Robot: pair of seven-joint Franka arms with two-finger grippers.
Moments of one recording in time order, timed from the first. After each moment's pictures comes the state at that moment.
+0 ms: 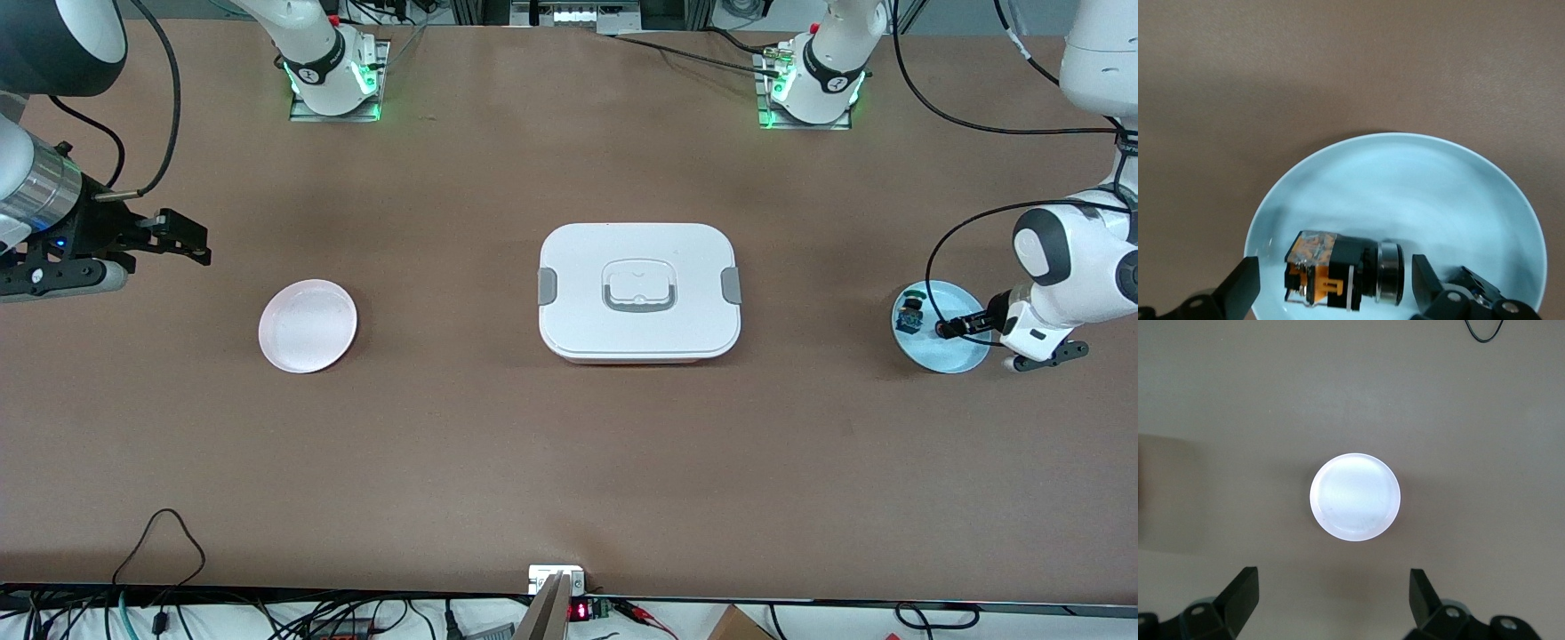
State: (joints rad) left arm 0.32 0.53 0.05 -2.00 0.04 2.41 0.05; right arm 0.16 0.14 -0.10 -1.54 0.02 1.64 -0.06
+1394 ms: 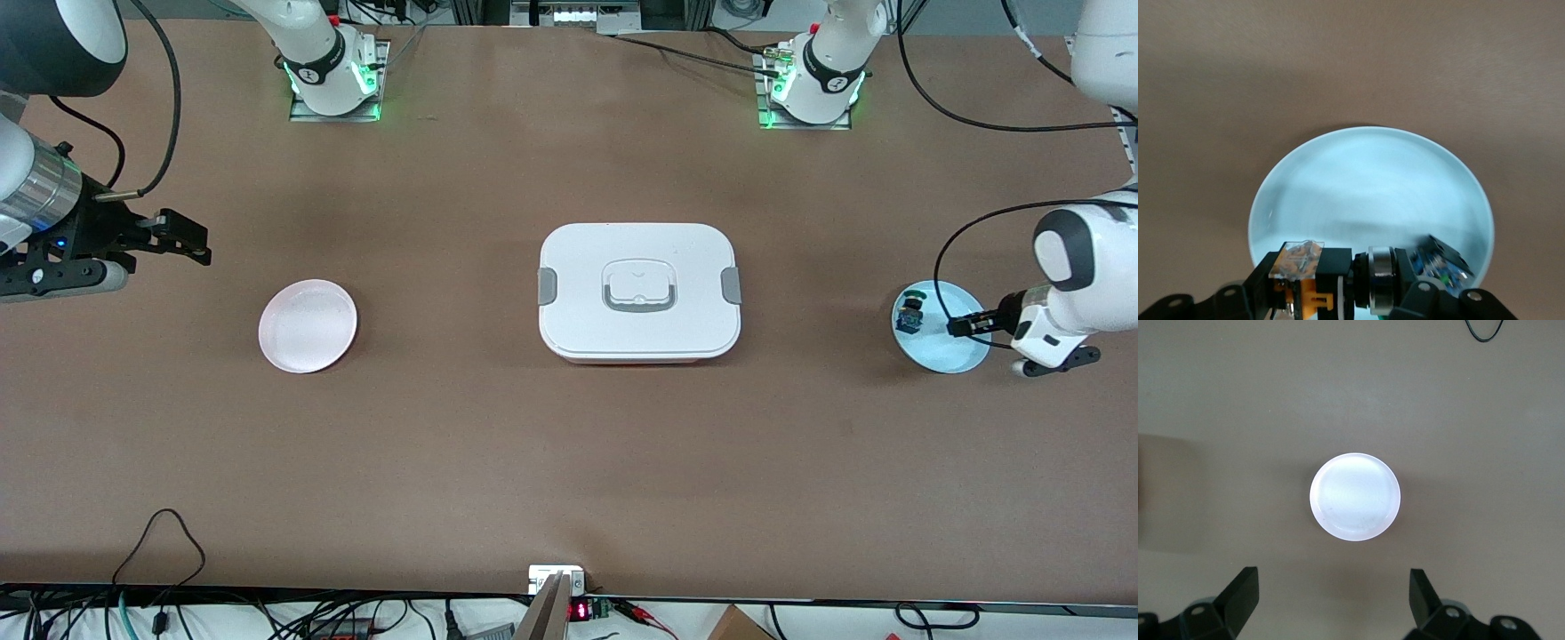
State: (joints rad) left arm 0.32 0.47 0.02 -1.88 0.04 2.17 0.05; right arm 0.16 0.14 -0.10 -1.54 0.02 1.64 -0.06
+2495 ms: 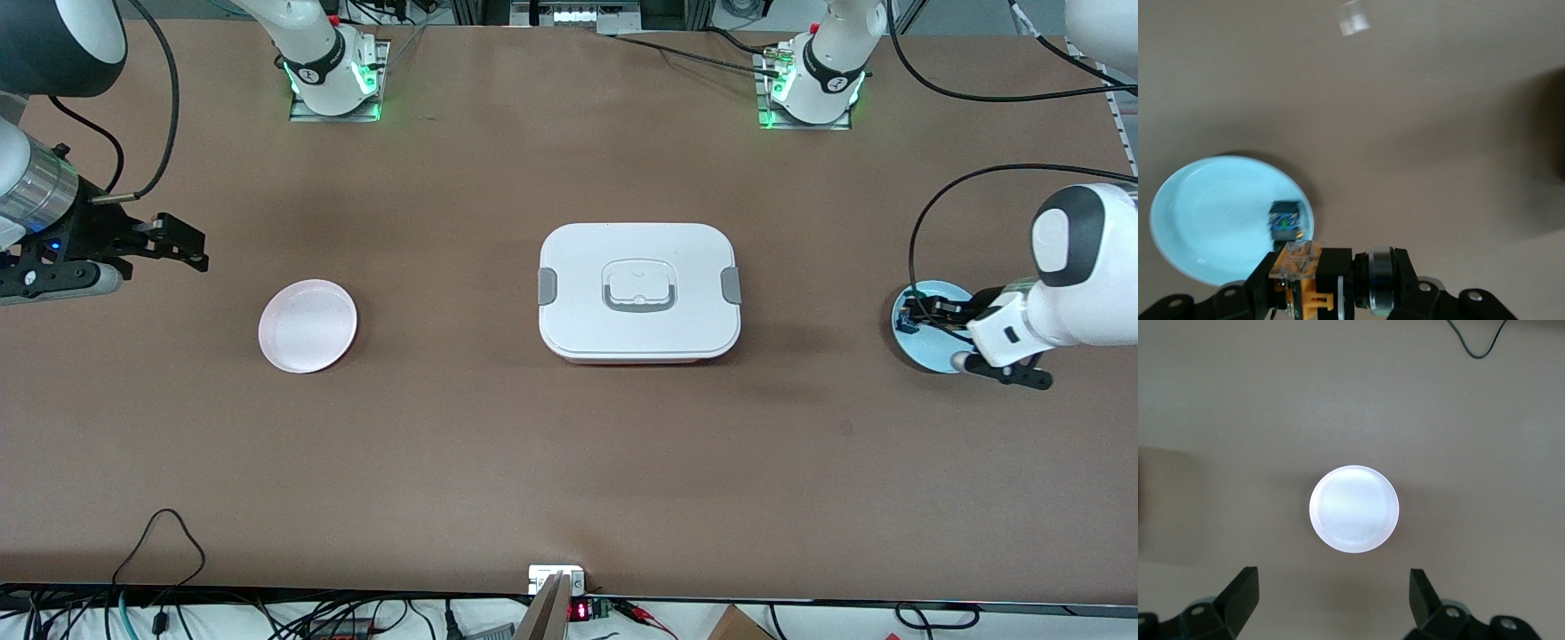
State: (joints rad) left arm 0.31 0.40 -0.25 -1.72 0.04 1.84 0.33; right arm 0.16 0.14 -0.10 -1.54 0.02 1.69 -0.06
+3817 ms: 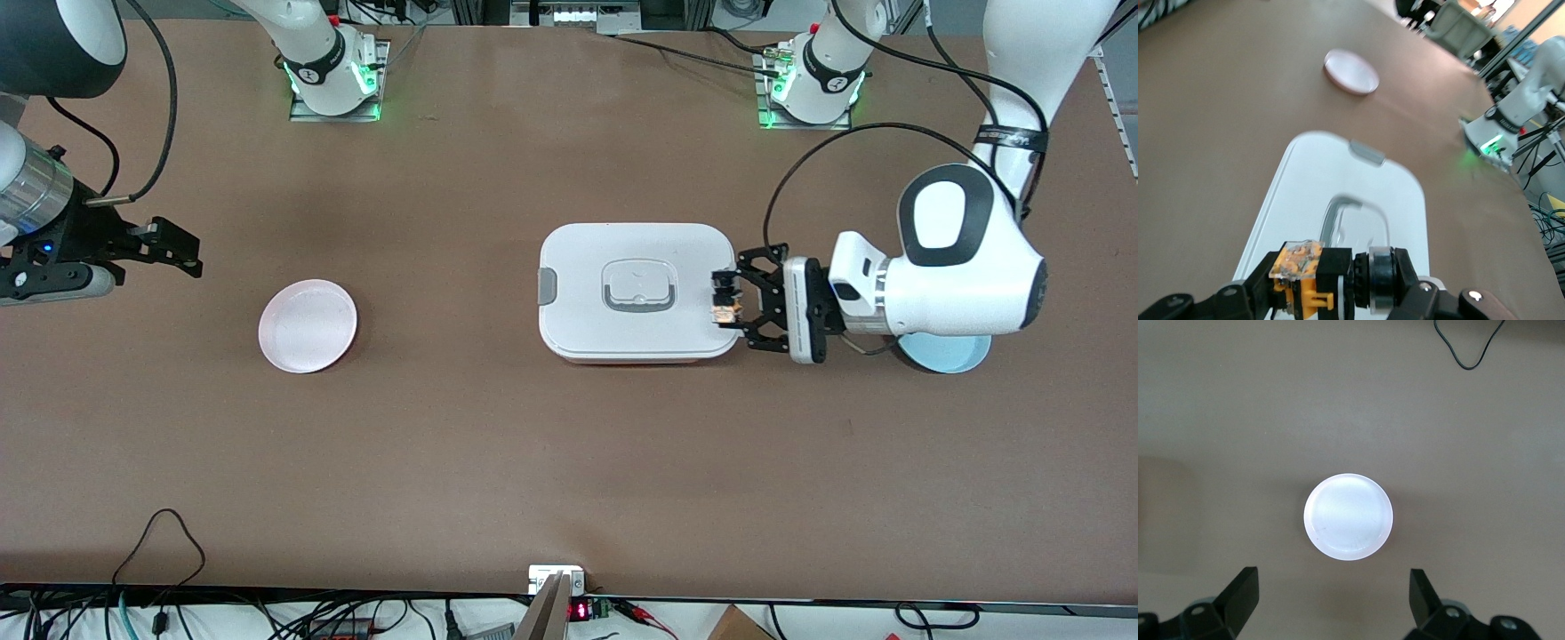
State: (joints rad) left arm 0.29 0.43 -0.59 -1.69 -0.74 1.94 1.31; right arm 0.16 0.13 -0.10 -1.54 0.00 1.71 -0.06
